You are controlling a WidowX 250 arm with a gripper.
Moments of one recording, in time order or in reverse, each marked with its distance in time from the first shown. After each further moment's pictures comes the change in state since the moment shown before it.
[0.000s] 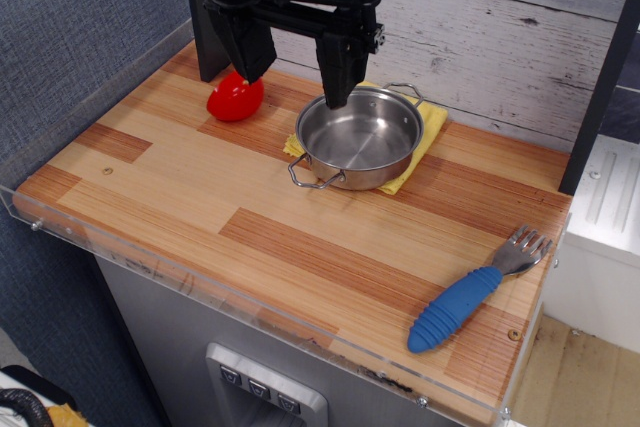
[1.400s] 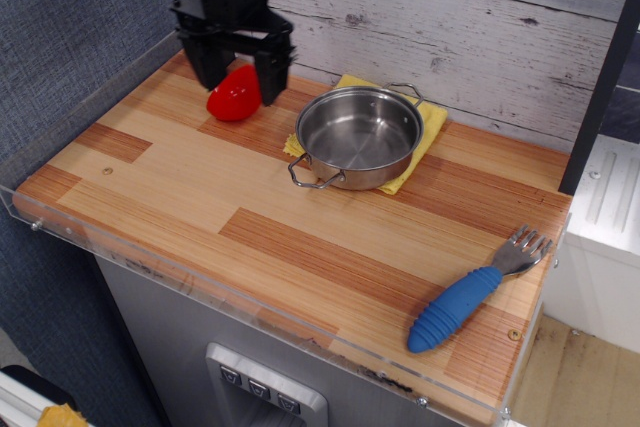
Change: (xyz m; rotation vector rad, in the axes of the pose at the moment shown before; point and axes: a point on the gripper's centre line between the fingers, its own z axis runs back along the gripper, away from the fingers) arm 0.049 0.121 -0.109 0.029 0.136 0.076
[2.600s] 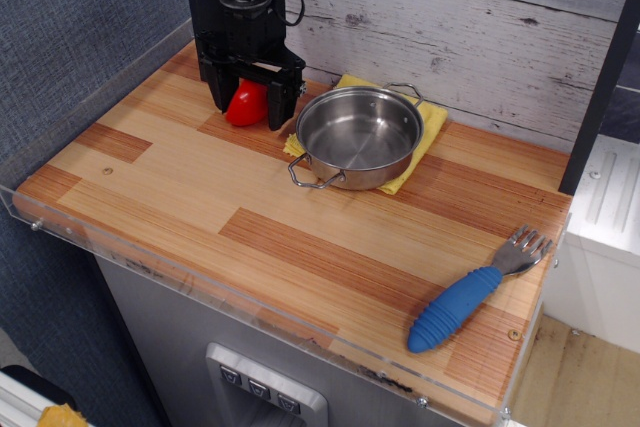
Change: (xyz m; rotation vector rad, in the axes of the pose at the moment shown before) arm 0.026 0.007 -0.050 0.052 0.087 -0.053
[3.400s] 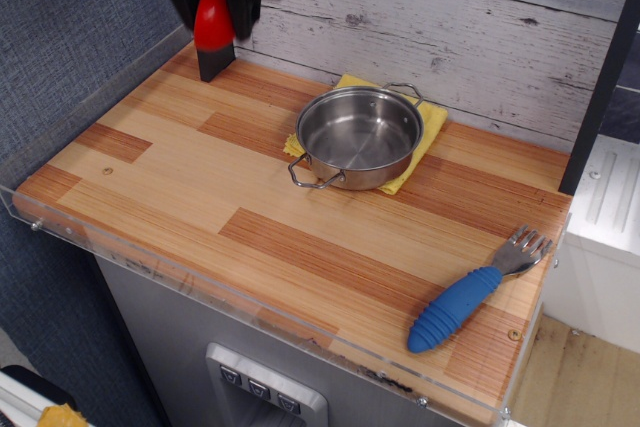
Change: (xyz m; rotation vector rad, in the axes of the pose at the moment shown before) arm -0.028 -0.008 0.122 0.033 -0.294 0.241
